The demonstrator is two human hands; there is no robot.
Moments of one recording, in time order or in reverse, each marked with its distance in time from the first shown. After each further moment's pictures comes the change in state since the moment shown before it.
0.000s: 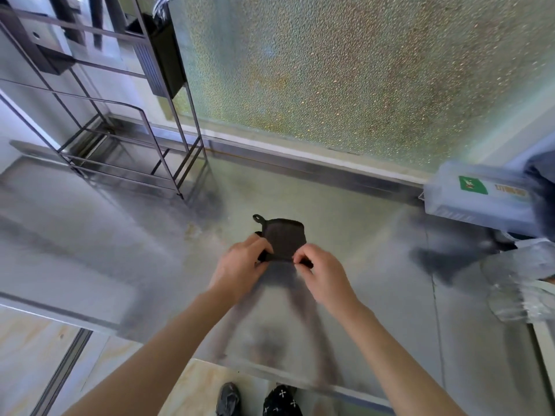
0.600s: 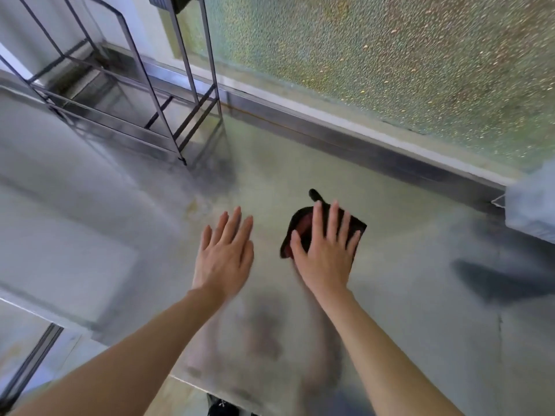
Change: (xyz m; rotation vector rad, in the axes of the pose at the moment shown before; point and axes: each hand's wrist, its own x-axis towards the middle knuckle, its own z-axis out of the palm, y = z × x) left_hand 0.011 -0.093 0.063 0.292 0.005 -0.314; right_hand 0.070 0.066 0.101 -0.610 -0.010 0.244
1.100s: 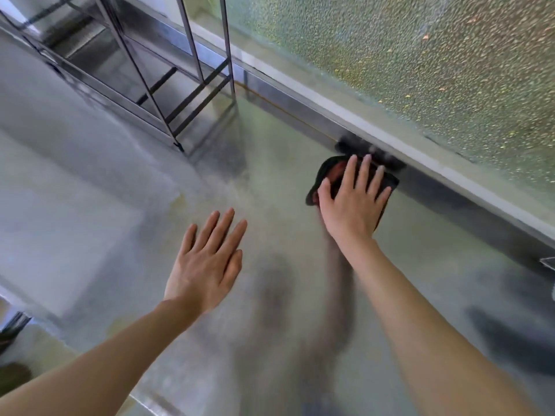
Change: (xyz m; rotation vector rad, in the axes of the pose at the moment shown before) left_hand 0.008 0.001 0.006 0.165 -0.019 -0.043; right_hand 0.146 0.016 -0.014 -0.043 -0.065 -0.018
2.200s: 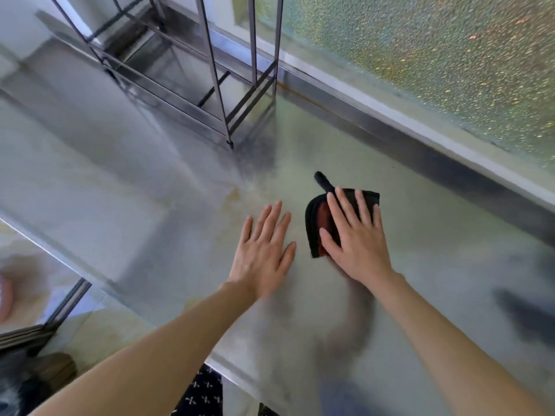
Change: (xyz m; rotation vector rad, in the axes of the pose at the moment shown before) left_hand -0.004 -0.005 -0.020 -0.129 -0.040 0.053; right_hand -0.095 -0.024 0.006 -0.121 -0.101 -0.443
